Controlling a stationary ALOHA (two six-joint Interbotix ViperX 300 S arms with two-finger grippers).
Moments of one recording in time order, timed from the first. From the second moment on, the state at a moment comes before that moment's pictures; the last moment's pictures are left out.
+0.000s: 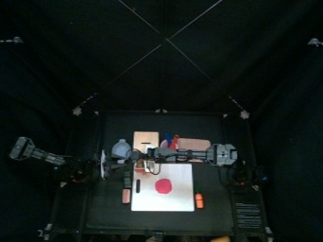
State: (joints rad) left arm -0.20 -0.77 1.45 -0.50 -0.85 0.22; right arm -0.15 0.50 -0.23 0.02 0.86 -0.13
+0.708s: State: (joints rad) left arm -0.20 -0.77 1.46 -0.52 -0.80 0.22; right arm -0.15 0.51 -0.23 0.01 0.87 -0.13
